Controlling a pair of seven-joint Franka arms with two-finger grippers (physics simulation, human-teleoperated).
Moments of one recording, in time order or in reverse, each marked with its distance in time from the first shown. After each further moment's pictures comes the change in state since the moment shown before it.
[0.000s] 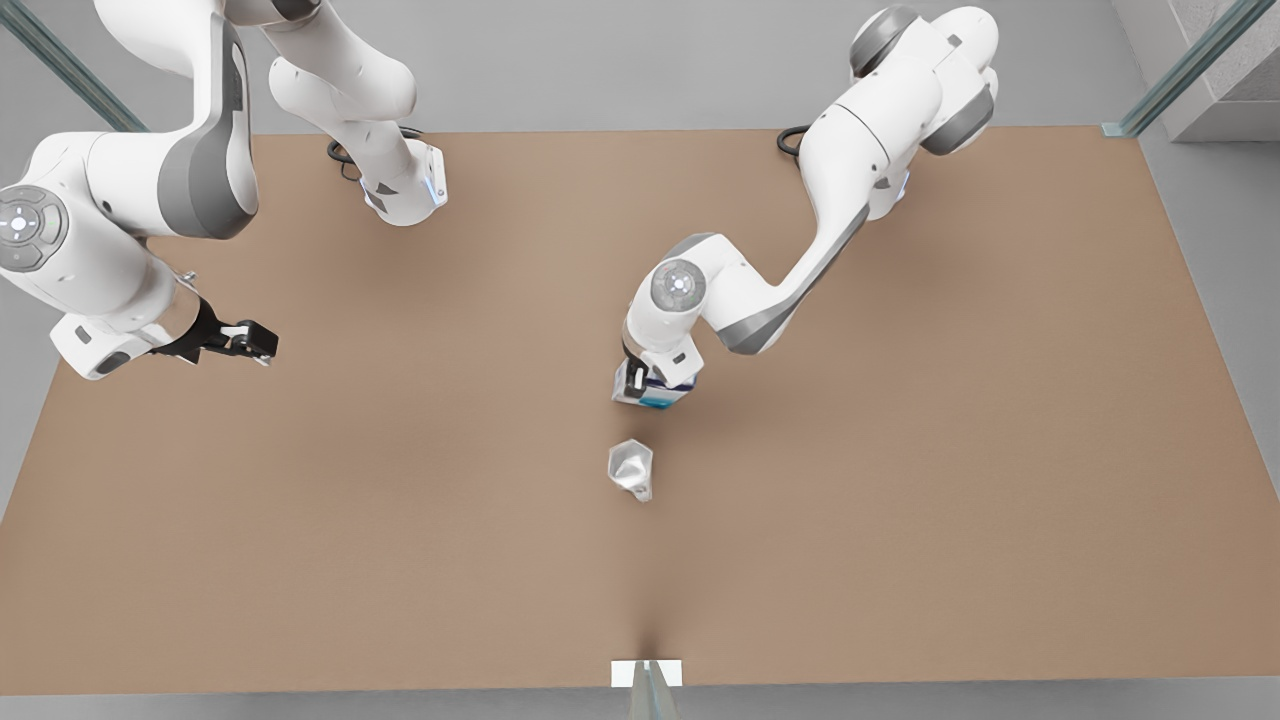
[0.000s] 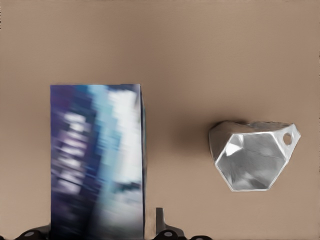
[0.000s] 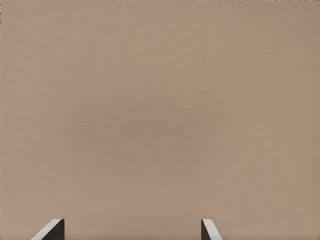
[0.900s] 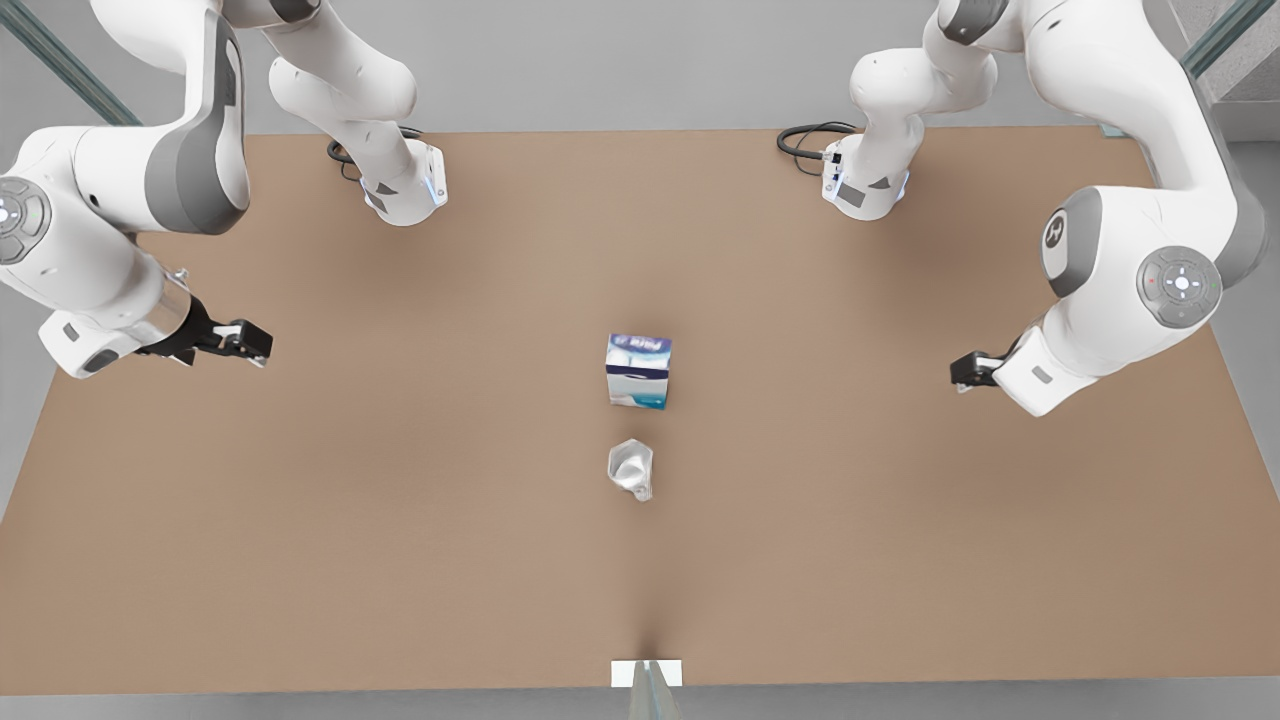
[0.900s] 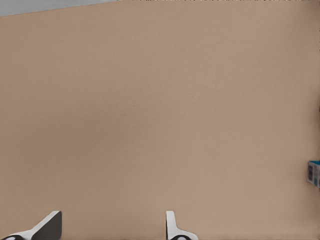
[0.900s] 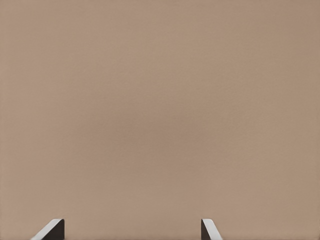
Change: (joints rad) left arm 0.402 -0.376 0.372 0.094 -0.080 -0.562 2.278; right arm -0.002 0.009 -0.001 0.034 0.015 -0.003 0.003
